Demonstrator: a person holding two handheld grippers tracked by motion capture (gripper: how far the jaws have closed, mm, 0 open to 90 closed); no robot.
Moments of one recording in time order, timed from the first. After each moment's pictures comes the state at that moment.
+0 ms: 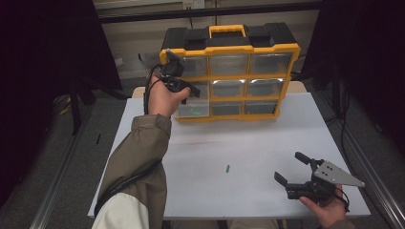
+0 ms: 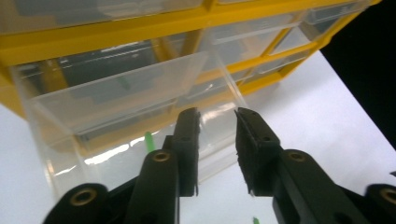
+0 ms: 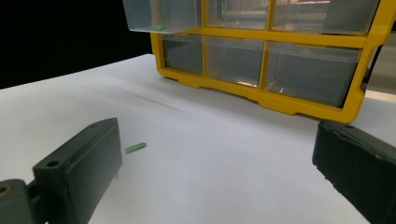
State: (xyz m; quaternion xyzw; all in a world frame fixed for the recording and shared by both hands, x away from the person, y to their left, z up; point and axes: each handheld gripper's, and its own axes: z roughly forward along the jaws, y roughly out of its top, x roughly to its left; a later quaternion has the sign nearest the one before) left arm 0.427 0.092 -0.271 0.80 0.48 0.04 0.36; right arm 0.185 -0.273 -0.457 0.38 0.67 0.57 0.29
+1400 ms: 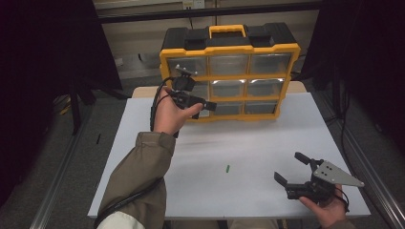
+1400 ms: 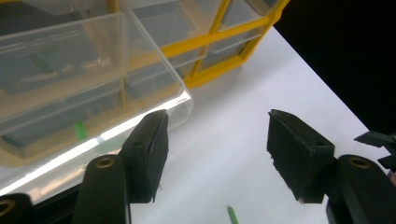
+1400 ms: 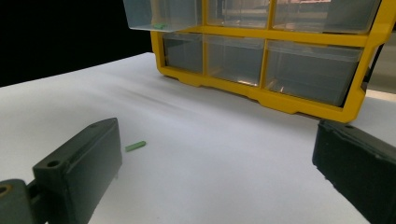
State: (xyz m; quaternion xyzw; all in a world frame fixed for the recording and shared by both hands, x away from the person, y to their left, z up) left arm 0.394 0.074 -0.293 0.82 0.42 0.01 0.40; right arm 0.184 -0.273 -0.457 0.38 0.67 0.56 0.29
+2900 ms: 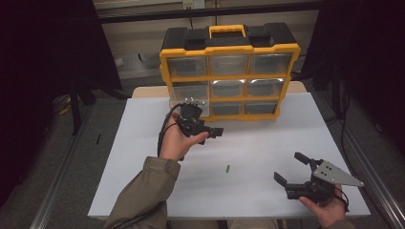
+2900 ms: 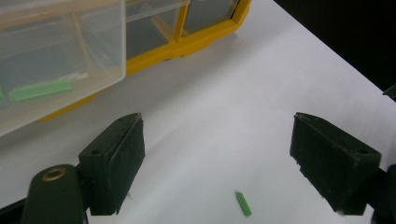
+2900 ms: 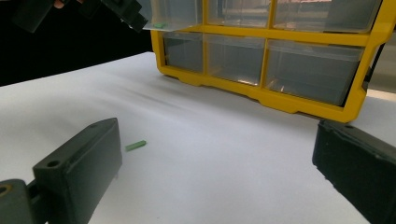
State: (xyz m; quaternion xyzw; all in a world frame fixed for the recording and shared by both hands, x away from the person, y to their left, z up) left arm 0.365 0.068 -0.364 0.83 0.38 0.02 0.41; right arm 0.185 -0.272 -0.458 0.38 0.67 0.56 0.29
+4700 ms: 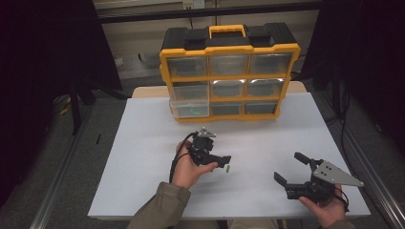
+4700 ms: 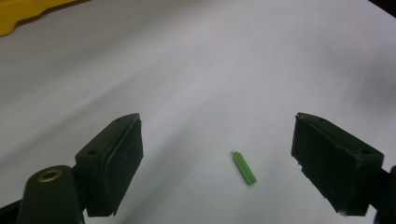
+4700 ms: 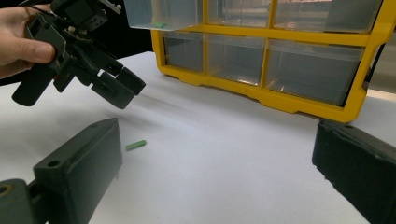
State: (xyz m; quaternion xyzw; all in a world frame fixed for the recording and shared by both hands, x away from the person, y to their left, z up) left arm 0.326 0.048 -0.445 0.85 0.35 0.02 0.40; right arm 0.185 -0.272 -0.457 0.38 0.67 0.56 0.29
